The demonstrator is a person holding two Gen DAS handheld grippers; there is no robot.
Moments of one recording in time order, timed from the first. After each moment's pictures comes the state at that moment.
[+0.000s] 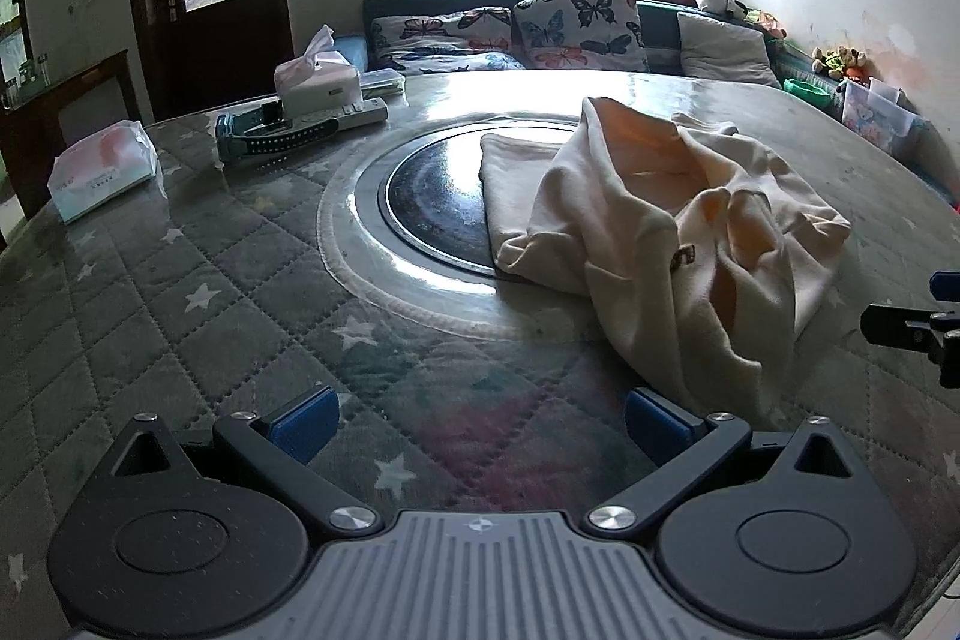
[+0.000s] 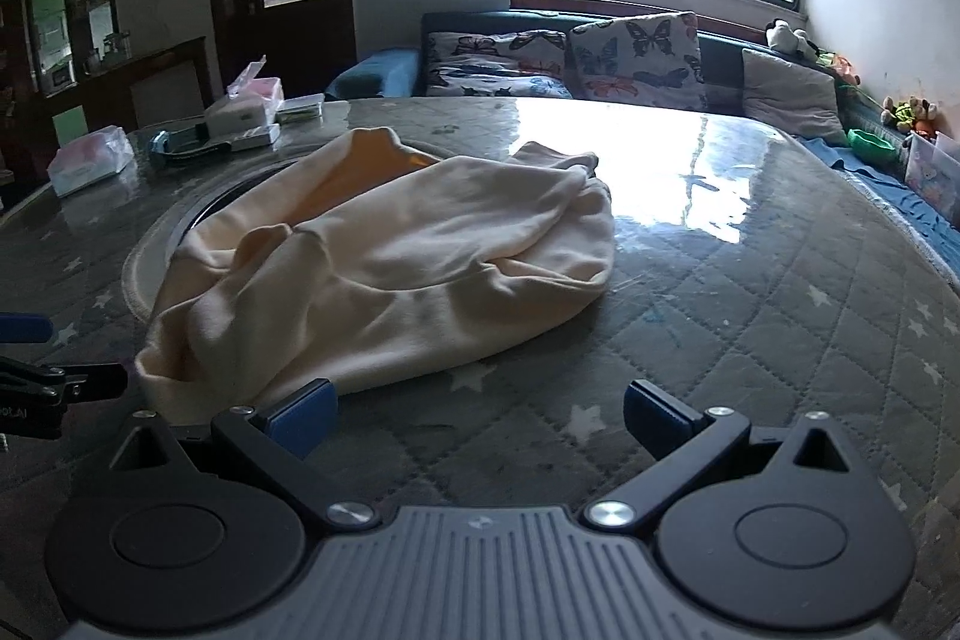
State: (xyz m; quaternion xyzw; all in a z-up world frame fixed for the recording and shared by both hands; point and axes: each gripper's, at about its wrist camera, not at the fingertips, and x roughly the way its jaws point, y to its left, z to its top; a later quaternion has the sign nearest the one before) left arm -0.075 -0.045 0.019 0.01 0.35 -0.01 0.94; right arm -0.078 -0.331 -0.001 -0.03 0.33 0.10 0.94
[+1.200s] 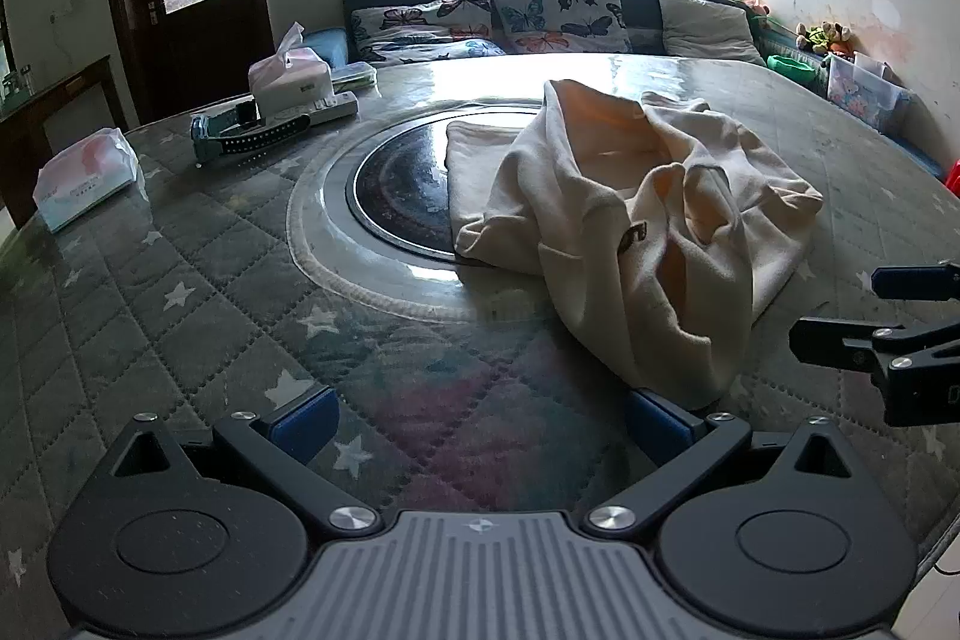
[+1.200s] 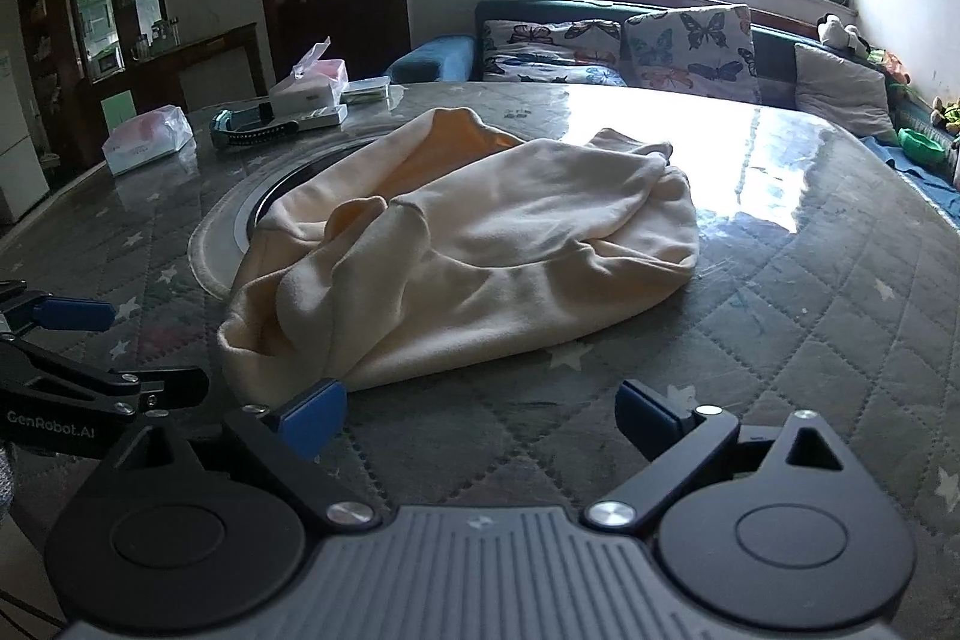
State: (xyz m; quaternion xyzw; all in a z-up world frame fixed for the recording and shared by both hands) left arm -0.077 -0.061 0.020 0.03 0.36 -0.02 0.93; right arm -0.086 -0.308 -0.005 -0.02 0.34 0.16 0.93
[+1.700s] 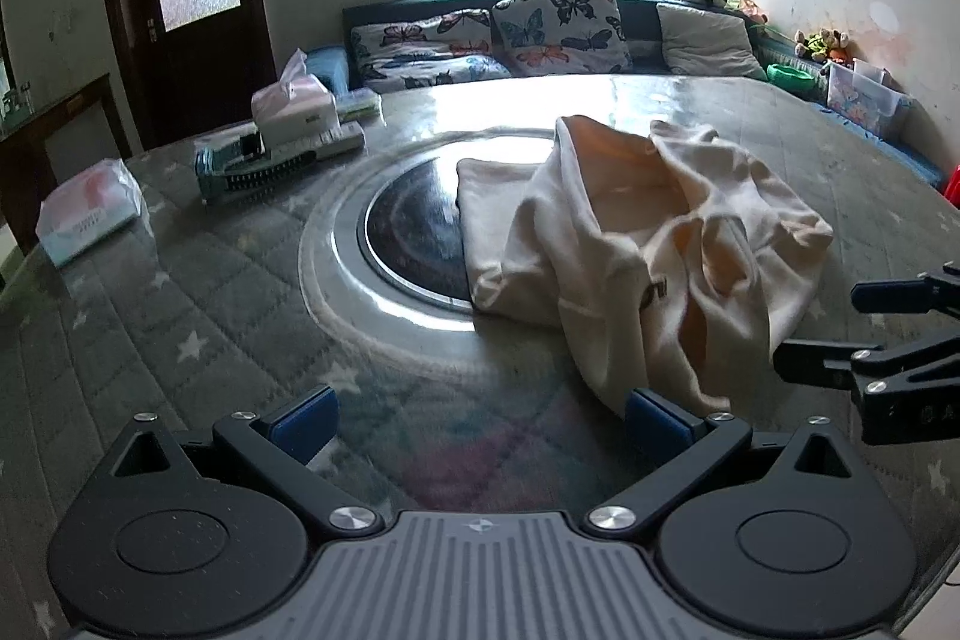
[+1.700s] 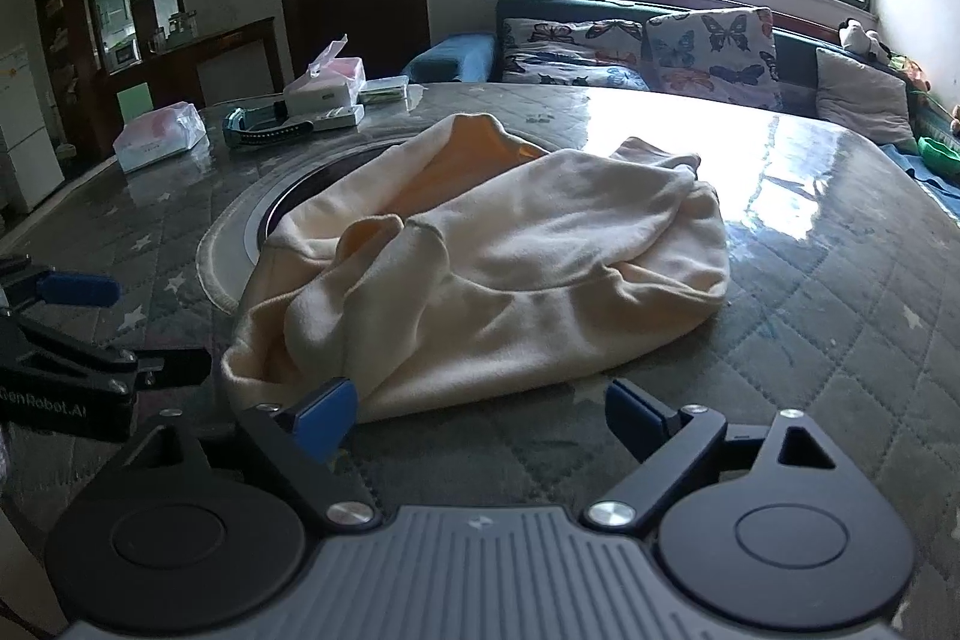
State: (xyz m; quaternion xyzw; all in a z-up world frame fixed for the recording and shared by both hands) left arm -0.061 -0.053 0.040 0.04 0.35 -0.03 0.94; right arm -0.067 -0.298 -0.003 -0.03 0.34 0.17 0.92
